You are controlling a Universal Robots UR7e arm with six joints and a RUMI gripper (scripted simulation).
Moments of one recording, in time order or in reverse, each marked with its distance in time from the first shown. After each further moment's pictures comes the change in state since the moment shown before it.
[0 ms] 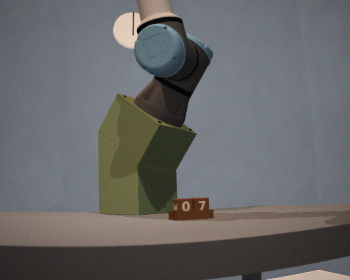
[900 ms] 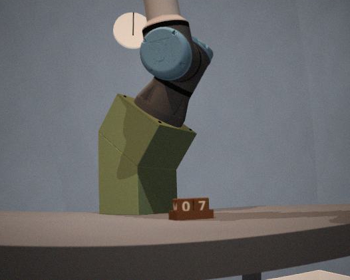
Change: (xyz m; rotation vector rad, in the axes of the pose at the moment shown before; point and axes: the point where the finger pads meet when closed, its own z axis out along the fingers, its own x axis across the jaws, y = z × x) arm 0.040 -0.088 0.020 0.141 0.014 -0.197
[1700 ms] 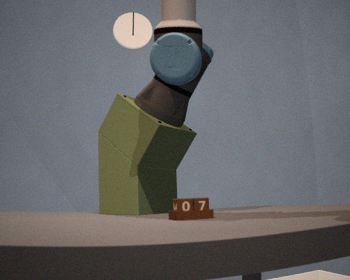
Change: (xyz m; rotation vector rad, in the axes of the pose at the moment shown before) arm 0.064 -0.145 0.034 0.193 0.061 -0.311
